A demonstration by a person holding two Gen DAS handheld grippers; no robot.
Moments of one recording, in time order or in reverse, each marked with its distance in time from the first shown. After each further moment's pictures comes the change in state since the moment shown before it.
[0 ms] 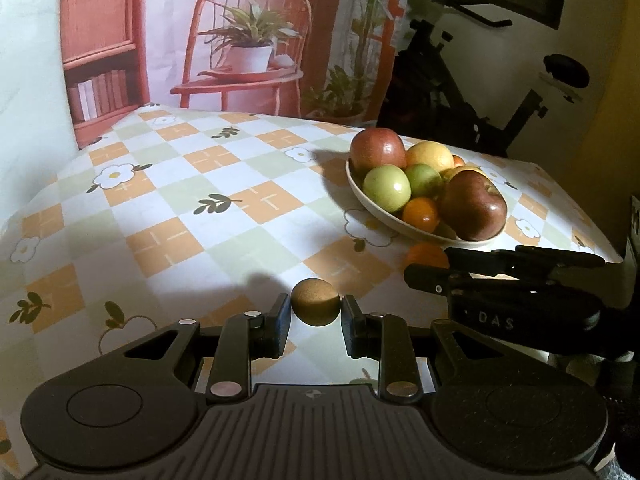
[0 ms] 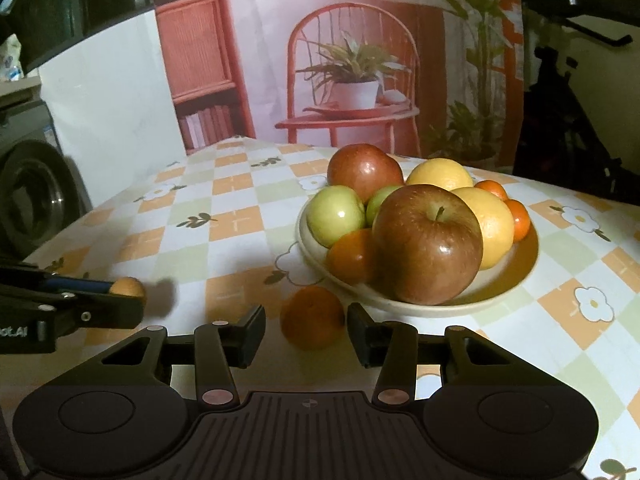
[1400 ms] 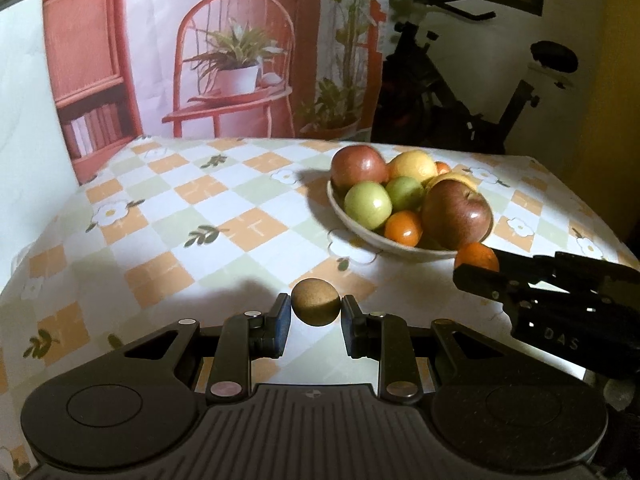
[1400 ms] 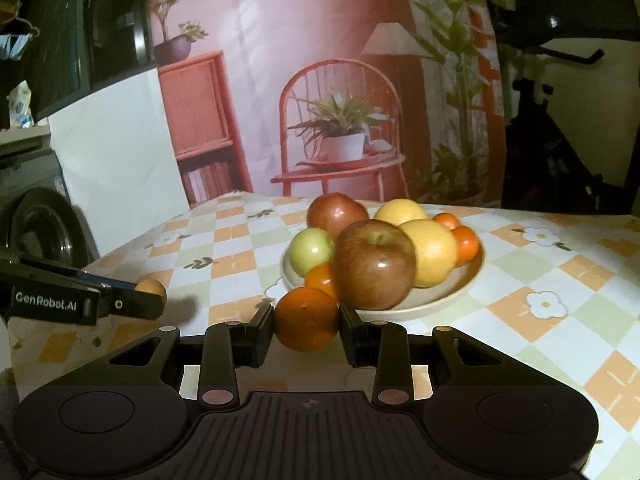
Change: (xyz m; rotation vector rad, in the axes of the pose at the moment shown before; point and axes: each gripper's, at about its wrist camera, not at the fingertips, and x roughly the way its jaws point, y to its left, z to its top) left arm -0.013 -0.025 0.012 0.097 -0.038 0.028; right arm -0.065 -0.027 -0.025 0.042 -0.186 0.017
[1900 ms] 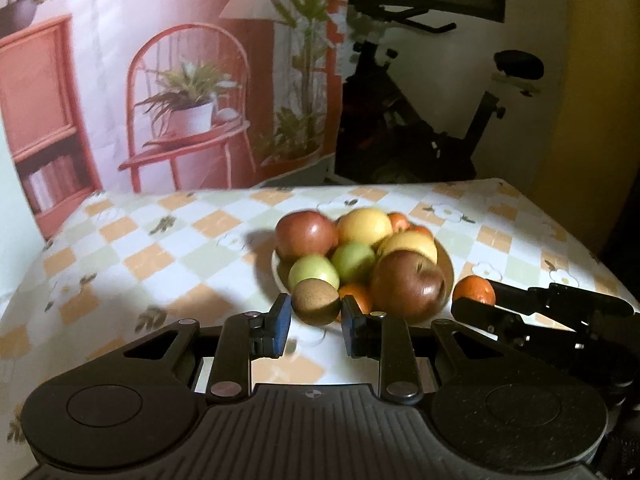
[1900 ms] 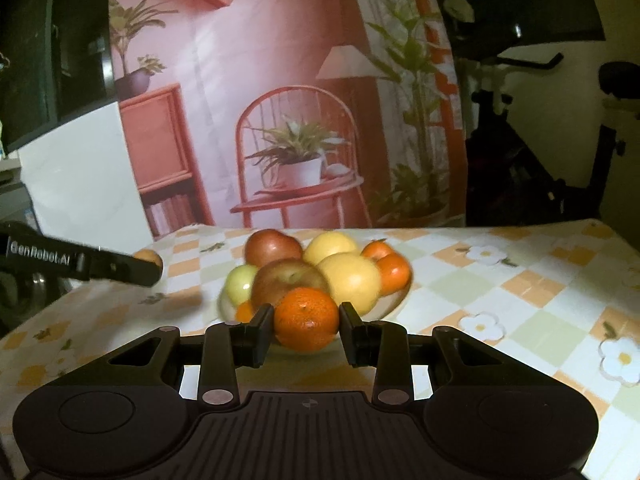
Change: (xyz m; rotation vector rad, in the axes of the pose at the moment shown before) left arm 0.021 -0.032 0.052 0.088 -0.065 -0.078; right arm -0.011 -0.045 0.011 0.044 -0.072 -0.089
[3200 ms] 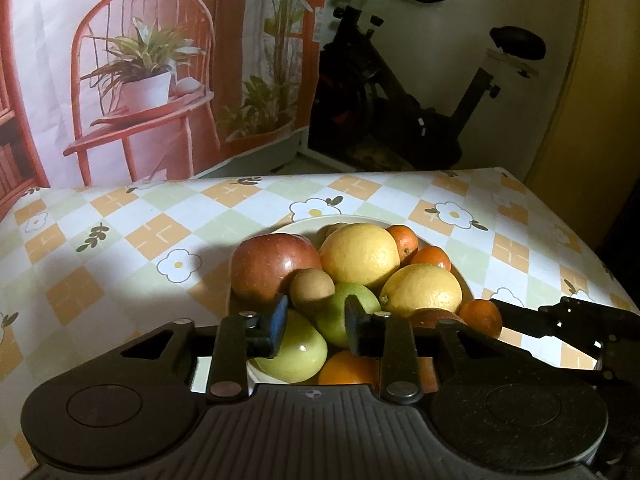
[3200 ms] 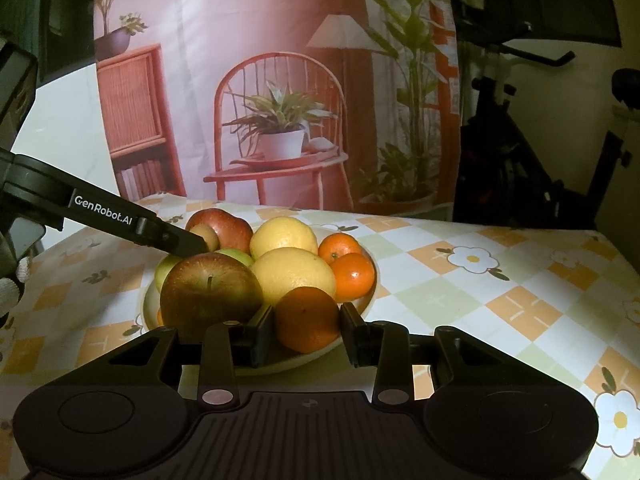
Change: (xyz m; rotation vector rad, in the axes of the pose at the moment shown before) left arm 0.104 0.009 0.037 -0.011 0.094 -0.103; right arm 0.060 -0.025 0.013 -0.069 0.093 -0.045
